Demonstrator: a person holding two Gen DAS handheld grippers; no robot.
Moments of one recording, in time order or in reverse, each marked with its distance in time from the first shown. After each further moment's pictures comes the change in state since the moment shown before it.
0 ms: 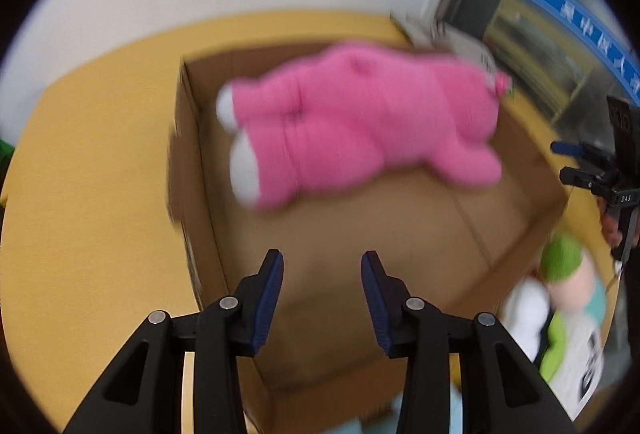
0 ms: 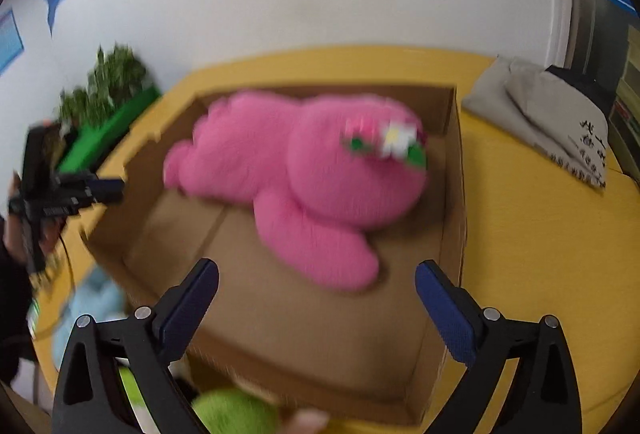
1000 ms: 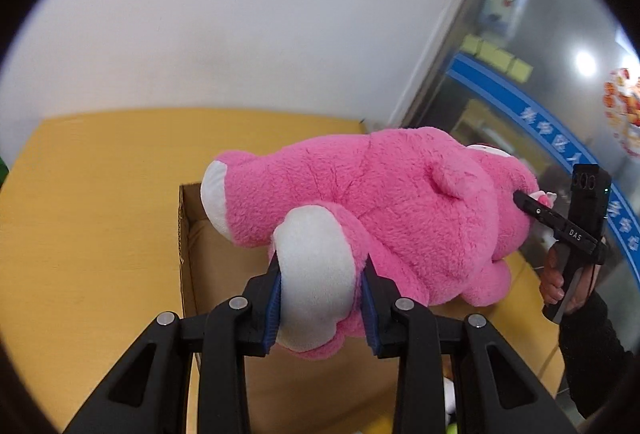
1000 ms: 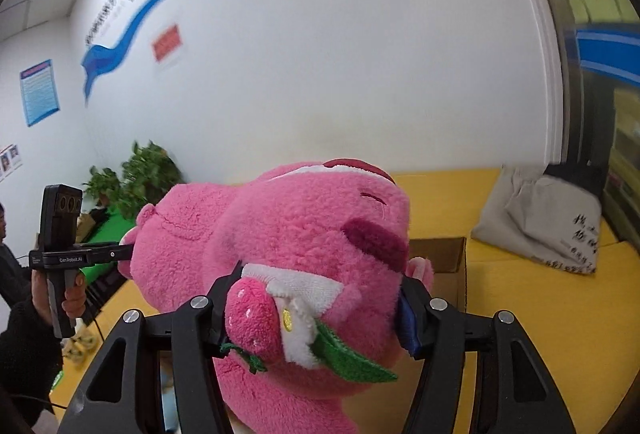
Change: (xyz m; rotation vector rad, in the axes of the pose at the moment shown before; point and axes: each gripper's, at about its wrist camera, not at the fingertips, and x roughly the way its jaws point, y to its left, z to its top) left arm -0.066 0.025 0.104 -0.114 -0.298 -0.160; right arm -0.075 0.017 0.072 0.042 -0.405 0.072
